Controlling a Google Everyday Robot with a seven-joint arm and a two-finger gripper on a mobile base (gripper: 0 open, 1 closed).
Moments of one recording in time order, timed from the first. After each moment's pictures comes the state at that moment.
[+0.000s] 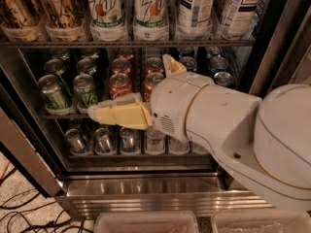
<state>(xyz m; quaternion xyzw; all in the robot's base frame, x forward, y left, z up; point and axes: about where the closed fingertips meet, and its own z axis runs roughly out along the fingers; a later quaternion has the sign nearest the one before) 0.446 0.027 0.995 -0.33 0.70 0.20 0.61</state>
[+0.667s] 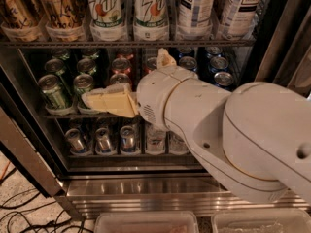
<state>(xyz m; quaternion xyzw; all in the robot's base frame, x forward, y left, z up) 0.473 0.043 0.997 -0.30 0.70 0.17 0.63</state>
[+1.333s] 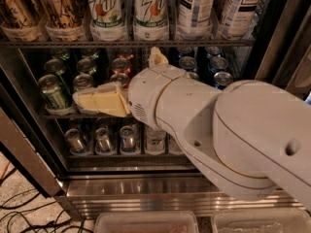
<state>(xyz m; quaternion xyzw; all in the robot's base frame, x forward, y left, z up) 0.473 0.055 0.999 -0.30 0.70 0.18 0.63</state>
